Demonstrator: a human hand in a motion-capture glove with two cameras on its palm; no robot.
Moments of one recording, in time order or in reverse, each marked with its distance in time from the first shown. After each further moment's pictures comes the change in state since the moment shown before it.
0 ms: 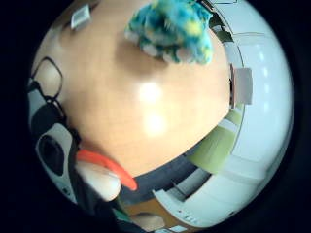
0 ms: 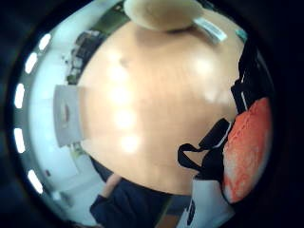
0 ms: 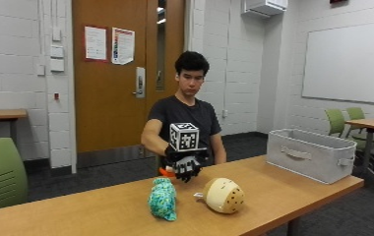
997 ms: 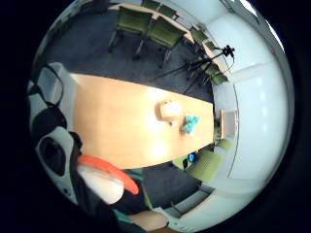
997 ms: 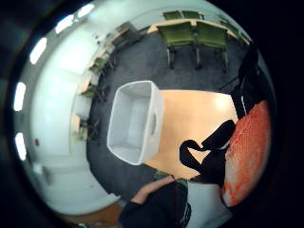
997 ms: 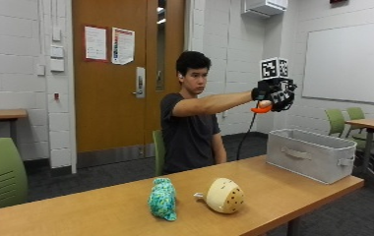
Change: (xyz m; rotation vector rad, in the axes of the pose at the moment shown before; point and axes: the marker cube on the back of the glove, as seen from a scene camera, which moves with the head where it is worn) arm -0.377 -0.028 -0.271 0.255 0.002 -0.326
